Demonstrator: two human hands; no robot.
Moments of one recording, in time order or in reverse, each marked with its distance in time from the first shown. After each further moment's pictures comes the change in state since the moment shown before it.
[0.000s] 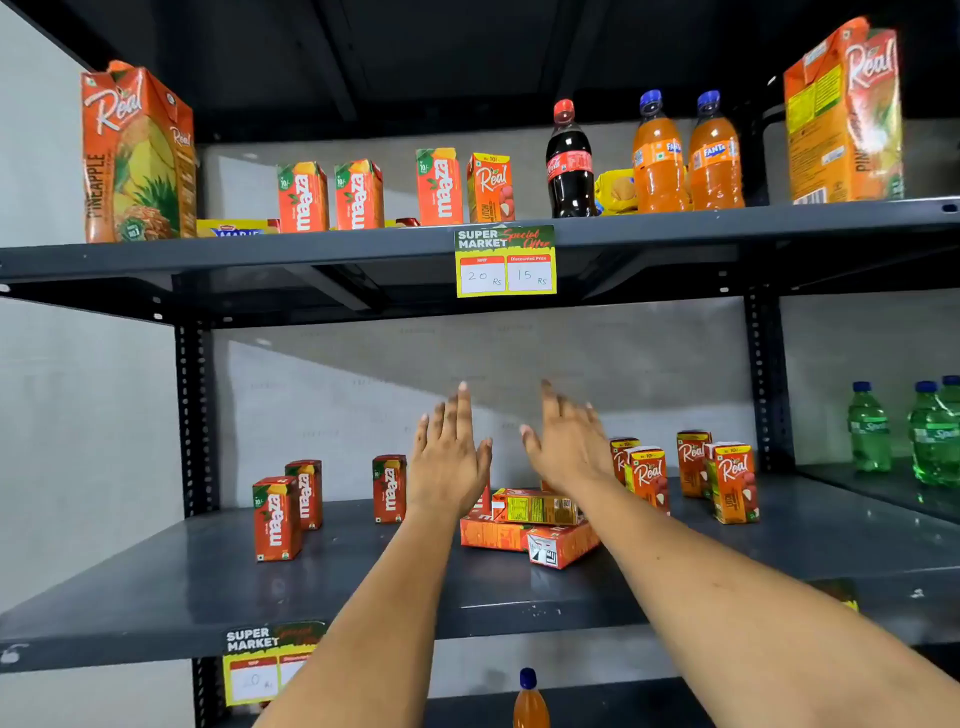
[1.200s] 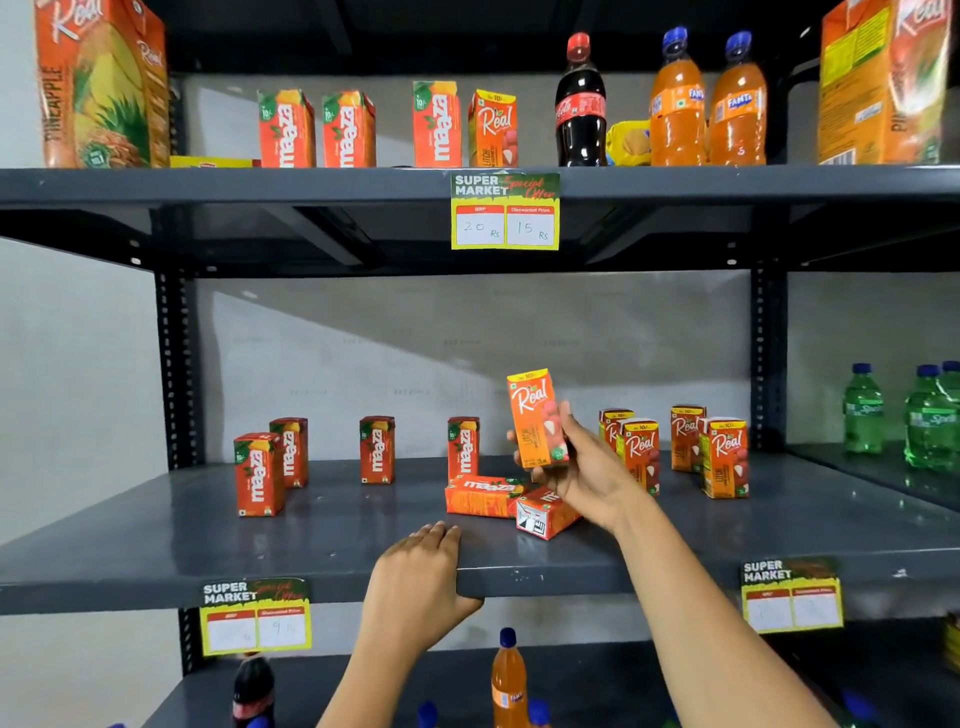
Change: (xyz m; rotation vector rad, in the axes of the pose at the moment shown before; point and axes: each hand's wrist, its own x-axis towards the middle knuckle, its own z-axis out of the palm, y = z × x) left_hand -0.136 -0.011 0.039 0.101 -0.212 0.059; right_hand -0.048 0.033 0.008 1.883 -0.574 0.473
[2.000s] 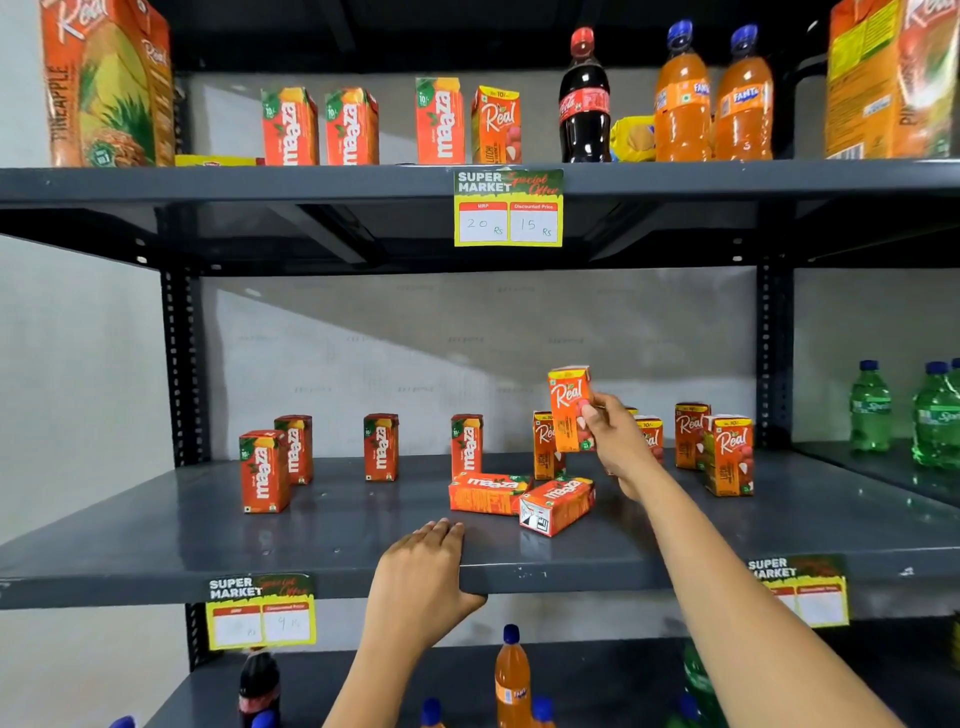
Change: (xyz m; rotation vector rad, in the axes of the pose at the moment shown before) left_hand -0.001 -0.001 0.004 -0.029 0.056 -0.004; right_hand 0.029 -0.019 -0.036 -0.806 0.431 -0.250
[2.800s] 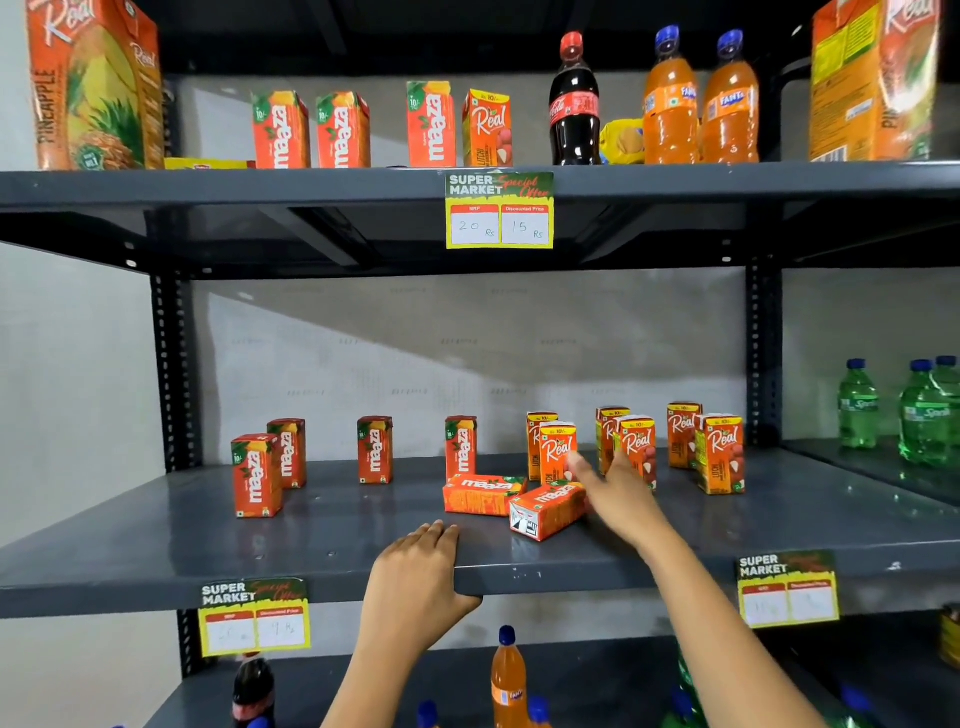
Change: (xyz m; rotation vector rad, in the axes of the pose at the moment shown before) left_hand 0.000 0.001 0.000 -0.015 0.007 -0.012; right_hand -0.047 0.028 -0.002 -0.514 -0.032 0.180
